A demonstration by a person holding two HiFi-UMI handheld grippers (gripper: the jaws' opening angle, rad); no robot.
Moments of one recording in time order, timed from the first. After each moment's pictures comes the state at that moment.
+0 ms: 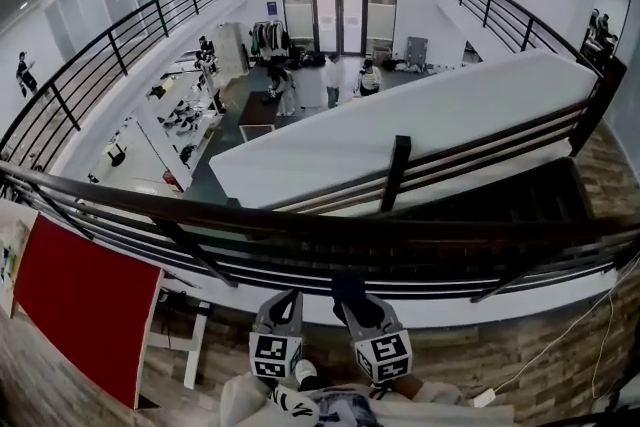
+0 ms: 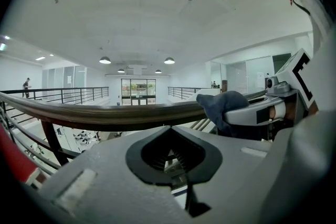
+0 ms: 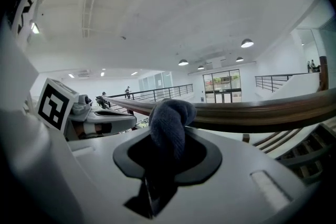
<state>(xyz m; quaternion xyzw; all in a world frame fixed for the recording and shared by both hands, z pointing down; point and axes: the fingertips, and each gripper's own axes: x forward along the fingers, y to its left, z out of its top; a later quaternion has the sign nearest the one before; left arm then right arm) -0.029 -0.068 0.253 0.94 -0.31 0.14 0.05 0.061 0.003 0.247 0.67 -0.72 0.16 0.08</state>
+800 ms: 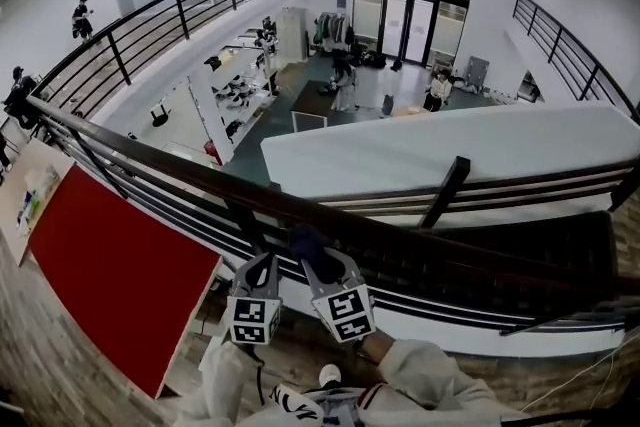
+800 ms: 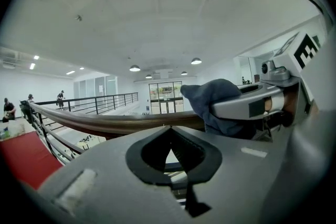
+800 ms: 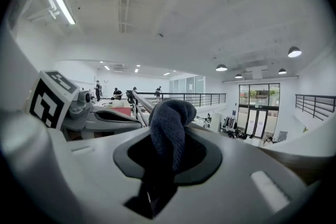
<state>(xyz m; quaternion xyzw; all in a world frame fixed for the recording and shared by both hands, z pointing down) -0.214 -0.237 0.244 0.88 -0.45 0.13 0.03 -0.139 -0.211 0.225 0.54 -0.83 0.06 0.12</state>
